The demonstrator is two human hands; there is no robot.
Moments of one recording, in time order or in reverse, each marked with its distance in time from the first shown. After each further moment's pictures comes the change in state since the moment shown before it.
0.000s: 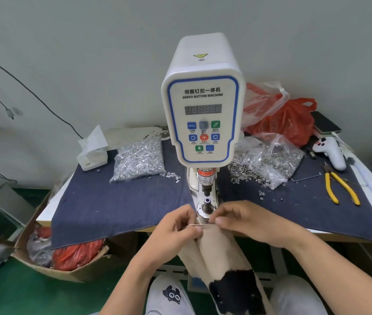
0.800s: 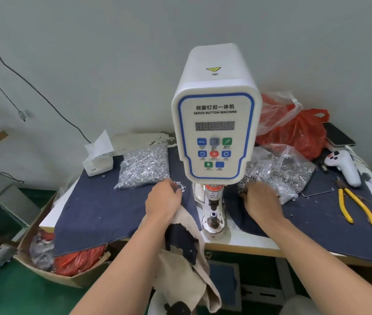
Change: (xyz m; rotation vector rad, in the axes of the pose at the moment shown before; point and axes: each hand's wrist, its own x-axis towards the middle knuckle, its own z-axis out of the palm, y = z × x) left_hand 0.123 -0.044 -0.051 0.625 0.552 -0.372; right_hand 0.084 0.052 -0.055 -0.955 0.707 0.245
